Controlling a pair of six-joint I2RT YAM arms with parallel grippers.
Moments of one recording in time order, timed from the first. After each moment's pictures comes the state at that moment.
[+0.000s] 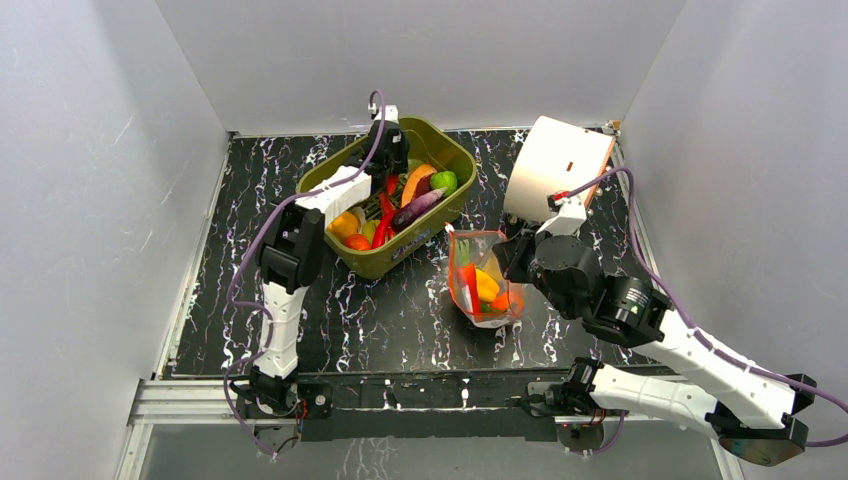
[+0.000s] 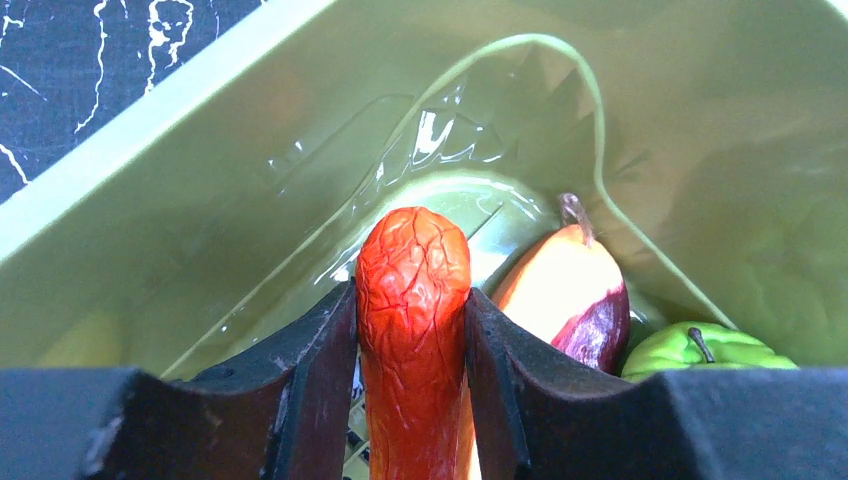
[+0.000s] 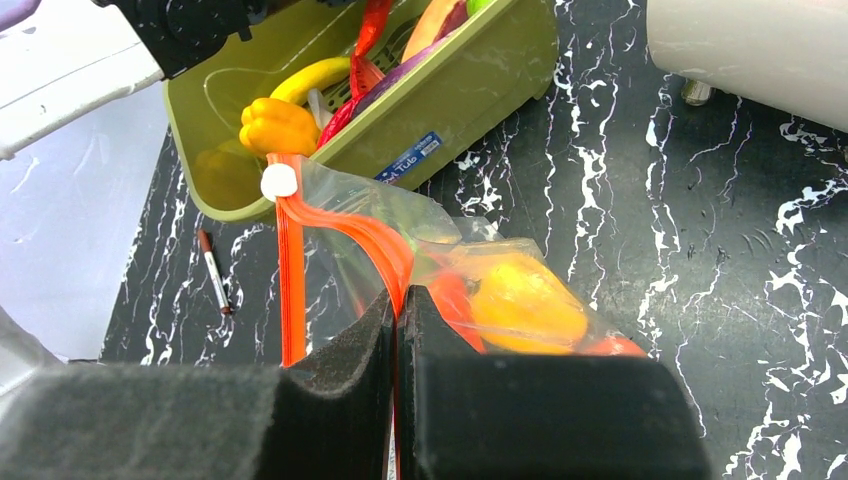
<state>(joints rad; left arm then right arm) -0.44 2.21 1.76 -0.12 -0.27 -0.28 0.99 0.78 1.03 -0.66 0.57 0.73</state>
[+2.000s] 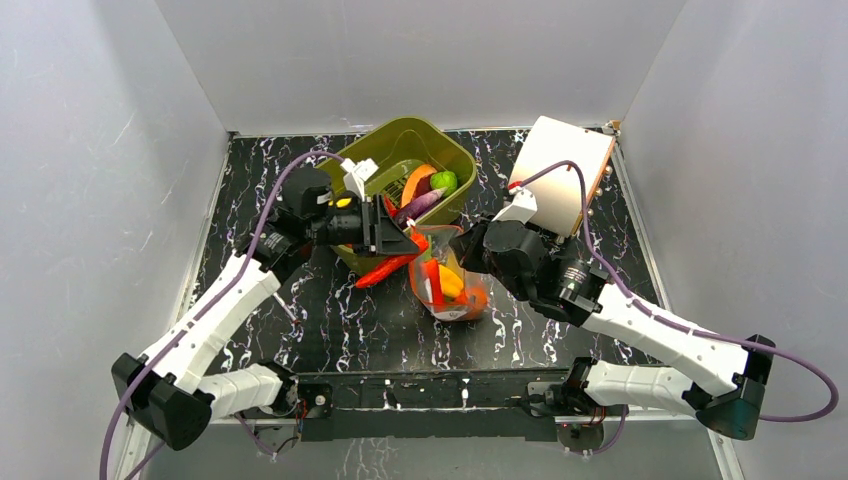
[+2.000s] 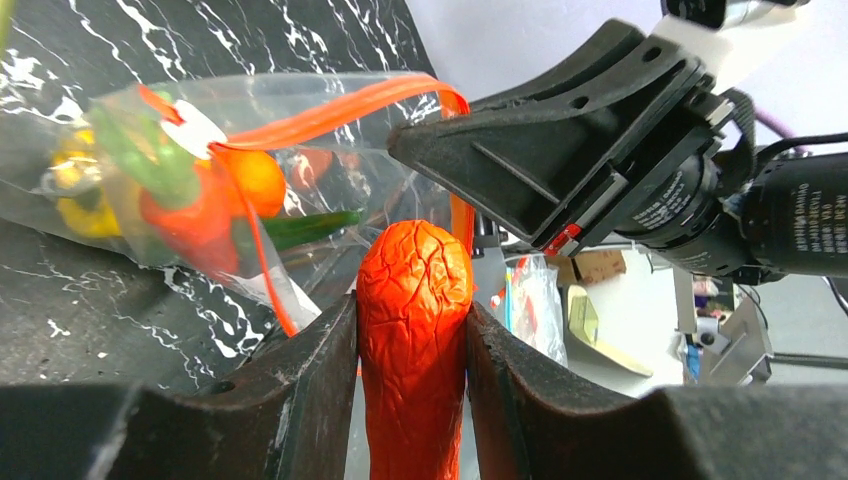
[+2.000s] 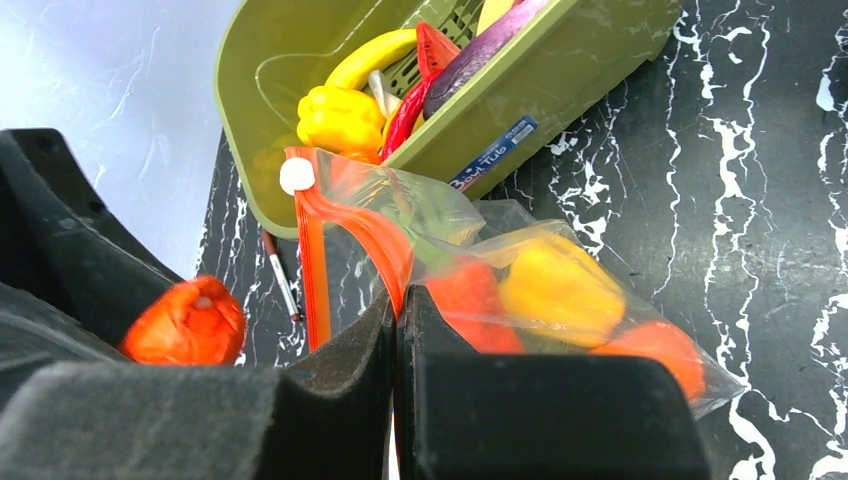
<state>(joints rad) -0.52 1.13 1.12 -0.47 0.72 -0.72 0.99 1.02 1.03 -0.45 0.49 0.87</state>
